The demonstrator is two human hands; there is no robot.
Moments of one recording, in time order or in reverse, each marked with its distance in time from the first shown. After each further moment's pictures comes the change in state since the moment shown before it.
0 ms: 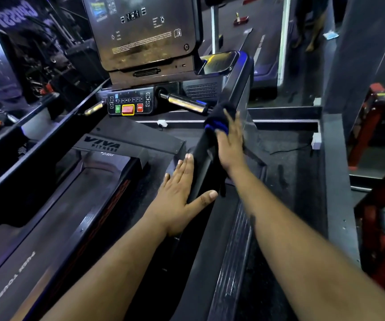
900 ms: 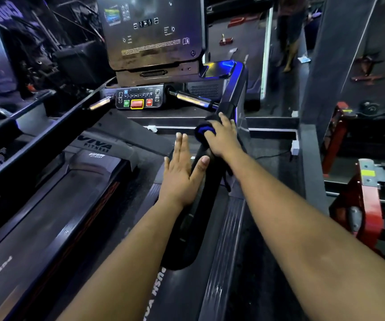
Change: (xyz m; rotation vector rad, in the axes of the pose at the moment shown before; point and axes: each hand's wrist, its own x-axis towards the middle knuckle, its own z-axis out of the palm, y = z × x) left_hand -0.051 -0.012 -0.003 -0.253 0.323 0.019; right_hand -0.047 -0.043 0.018 -0.497 -0.162 0.005
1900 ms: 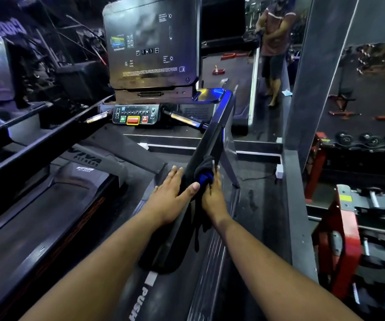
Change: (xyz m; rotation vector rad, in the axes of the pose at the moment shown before) left_hand -0.024 0.002 -0.011 0.075 -0.245 -0.107; right_hand -0.131 0.021 0.023 0.523 0.072 0.028
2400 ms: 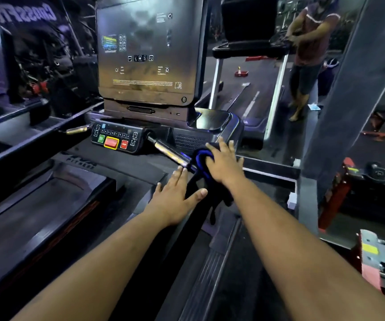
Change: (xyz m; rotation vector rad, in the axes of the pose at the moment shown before) left_hand 0.237 0.048 0.006 0.206 -0.010 -0.095; right_hand 0.327 -0.020 -0.076 -0.854 -0.235 -0.133
